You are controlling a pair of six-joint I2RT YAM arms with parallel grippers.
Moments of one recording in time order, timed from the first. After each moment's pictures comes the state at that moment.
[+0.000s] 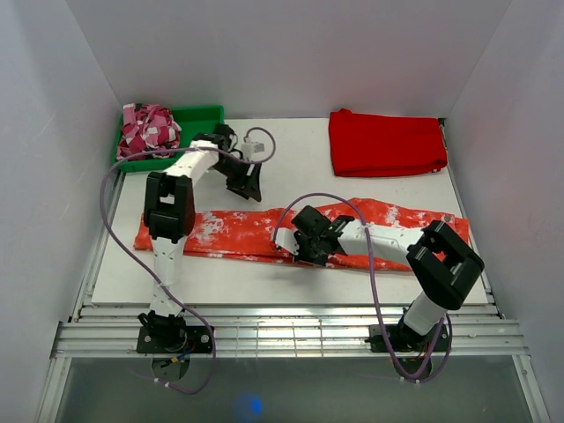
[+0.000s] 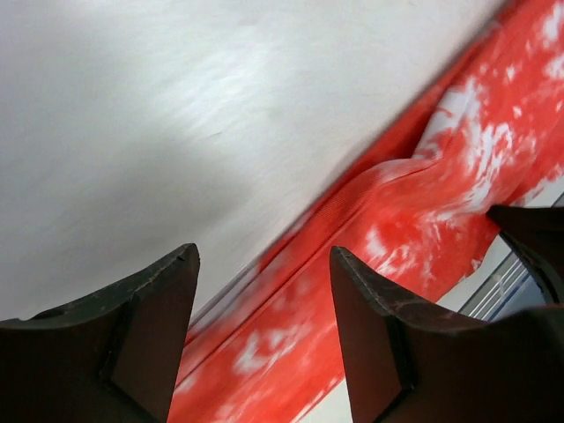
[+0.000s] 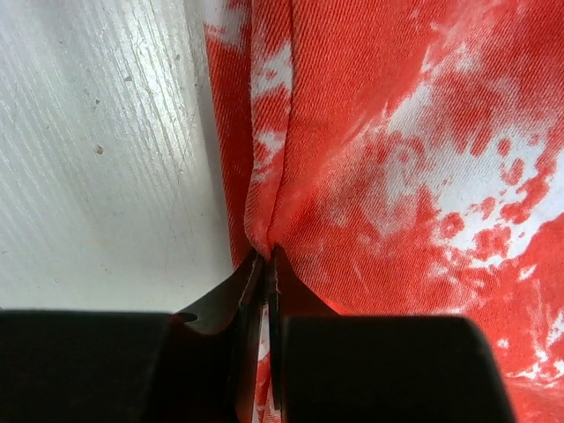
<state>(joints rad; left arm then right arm) -0.26 2.29 1.90 -0.96 0.63 0.25 0.91 1.63 0.93 -0.45 -0.11 -0.58</state>
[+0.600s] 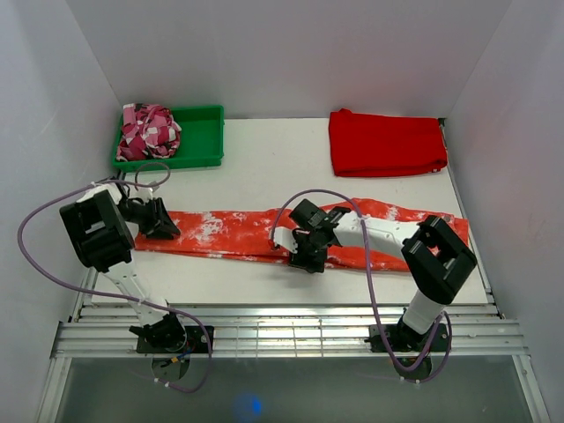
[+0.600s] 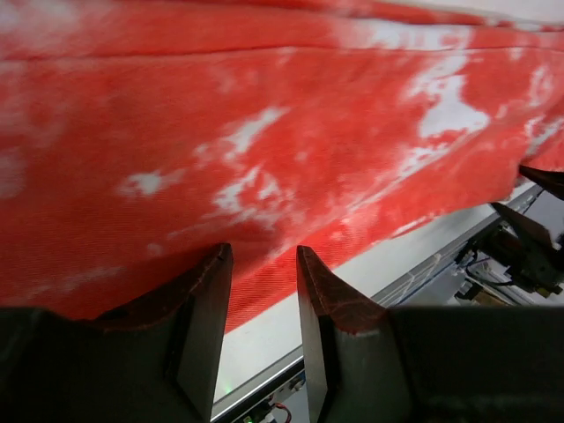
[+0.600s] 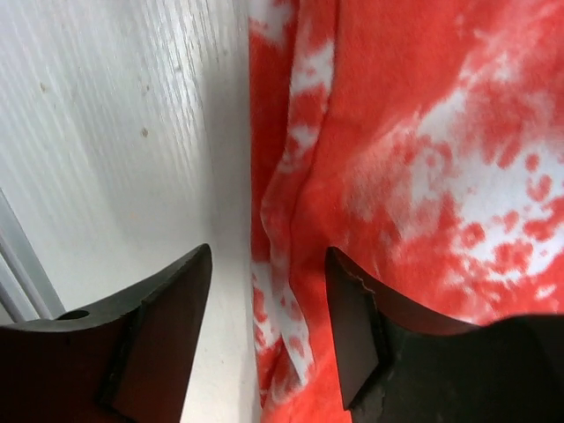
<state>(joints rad) 0.46 1.95 1.30 -0.98 0.67 0.28 0.88 1.69 1.04 -0.60 -0.21 -0.64</state>
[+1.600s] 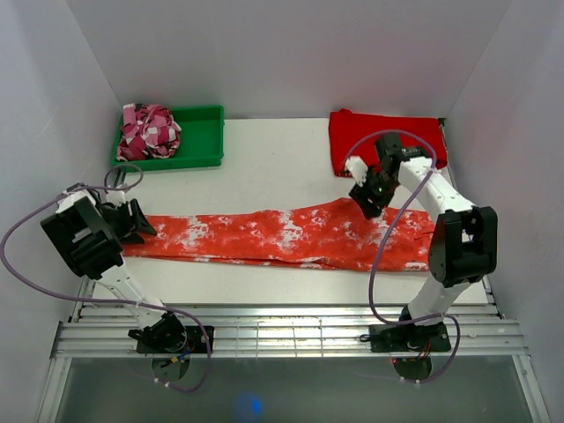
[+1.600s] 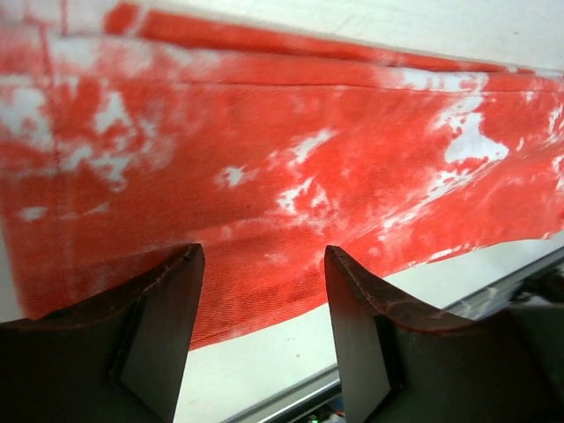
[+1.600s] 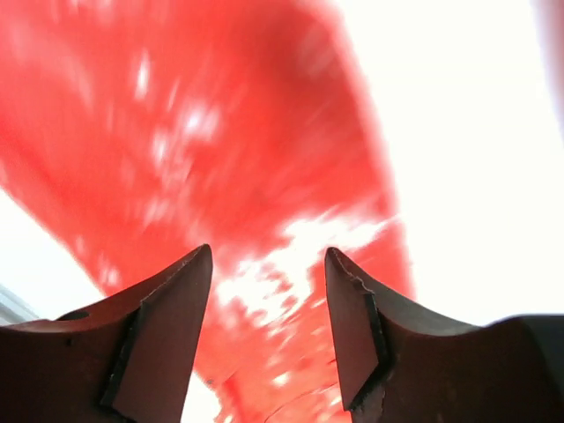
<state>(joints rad) 0.65 1.95 1.32 -0.97 0.58 0.37 0.22 1.69 1.33 -1.01 -0.26 -0.82</state>
